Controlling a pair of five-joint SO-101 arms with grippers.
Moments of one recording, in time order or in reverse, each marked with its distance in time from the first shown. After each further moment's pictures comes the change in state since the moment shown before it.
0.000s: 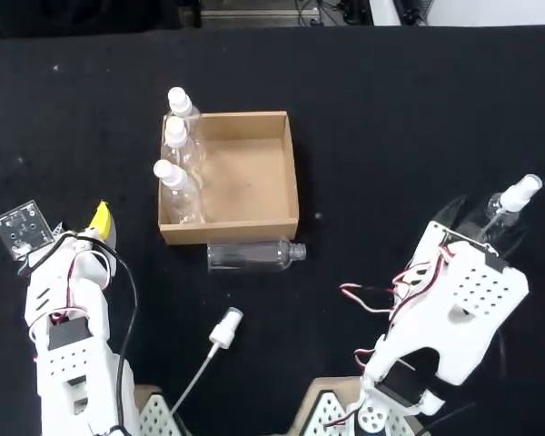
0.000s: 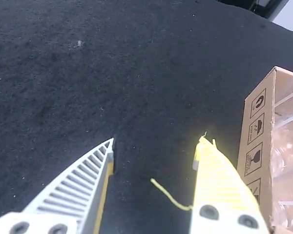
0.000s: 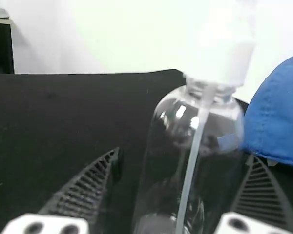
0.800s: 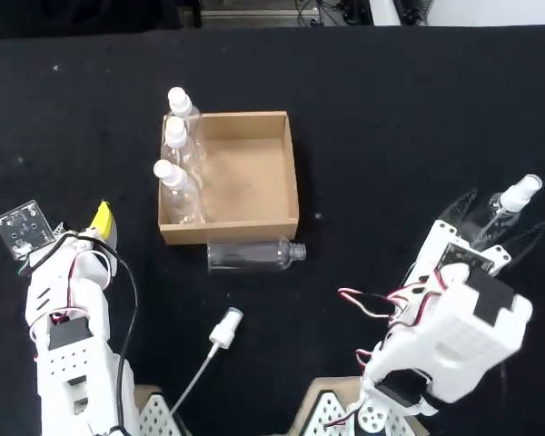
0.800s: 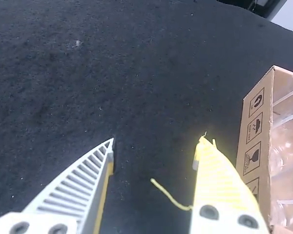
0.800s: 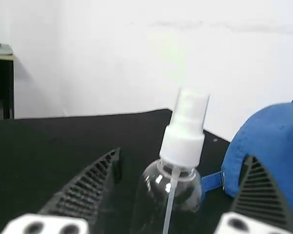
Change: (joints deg) left arm 0.3 0.0 0.0 0.0 0.0; right arm -0.1 -24.2 16.6 0.0 0.0
